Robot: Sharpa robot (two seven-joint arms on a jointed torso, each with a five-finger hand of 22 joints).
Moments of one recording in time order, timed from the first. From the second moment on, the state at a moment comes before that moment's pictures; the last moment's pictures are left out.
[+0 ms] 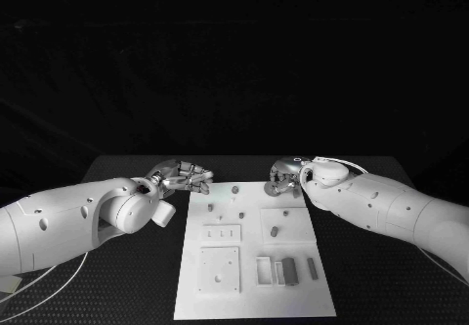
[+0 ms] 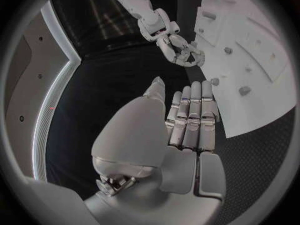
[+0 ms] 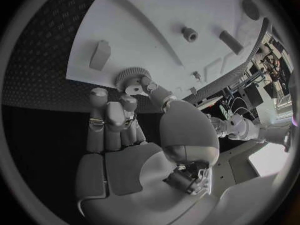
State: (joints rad) left arm 1.34 -0.84 -0.19 1.43 -0.14 -0.20 0.16; left_hand 1.55 -0.05 0.04 0.29 0.05 0.79 0.20 0.36 0.38 1.04 0.16 0.17 0.11 0.96 0.11 0.33 0.71 0.03 0.93 0.01 0.20 0.63; right arm 1.25 -0.42 -0.09 0.84 -1.64 -0.12 -0.03; right_hand 1.02 -0.04 0.62 -0.27 0.05 0.86 0.11 0.28 0.51 1.11 0.03 1.03 1.17 1.24 -0.08 1.42 0.93 0.22 1.15 -0.02 0.92 1.31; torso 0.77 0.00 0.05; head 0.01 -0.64
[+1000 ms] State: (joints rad) left arm 1.34 -0.85 -0.19 1.43 -0.14 -0.20 0.16; left_hand 1.54 -0.05 0.04 0.29 0.05 0.79 0.20 0.36 0.38 1.04 0.16 0.17 0.11 0.96 0.11 0.33 0.71 0.03 0.93 0.01 0.20 0.63; right arm 1.23 -0.46 -0.10 0.94 -1.71 -0.24 -0.09; right_hand 0.98 -0.02 0.62 -0.25 0.05 0.87 0.11 0.30 0.52 1.14 0.00 1.03 1.14 1.25 -0.11 1.42 0.92 0.22 1.16 -0.04 0.92 1.31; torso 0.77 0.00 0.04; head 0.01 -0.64
